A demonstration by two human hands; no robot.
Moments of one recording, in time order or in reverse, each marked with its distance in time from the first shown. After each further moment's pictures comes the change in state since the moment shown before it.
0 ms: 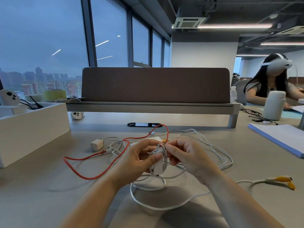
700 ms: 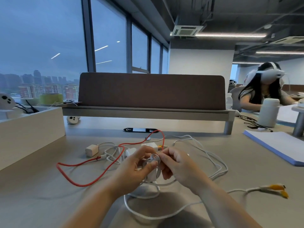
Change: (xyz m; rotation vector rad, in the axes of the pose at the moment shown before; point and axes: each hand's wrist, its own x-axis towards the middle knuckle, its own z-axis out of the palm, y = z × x) left_hand 0.005 -0.012 0.007 0.207 0.058 0.057; right_hand 0.005 0.013 0.004 -0.127 -0.018 0.030
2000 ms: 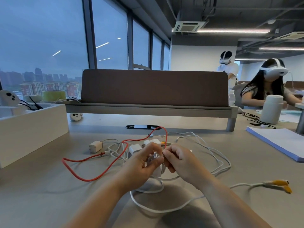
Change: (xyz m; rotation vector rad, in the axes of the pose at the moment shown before) left_hand -0.001 0.000 0.002 0.118 -0.055 0.048; right_hand -0.003 -0.002 0.002 -0.217 0.018 -0.083
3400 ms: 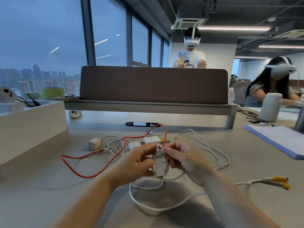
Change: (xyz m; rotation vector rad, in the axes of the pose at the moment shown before) left_hand -0.001 0.010 -0.013 -0.253 -0.183 -0.174; right_hand 0.002 0.006 -0.007 0.499 -0.050 0.221
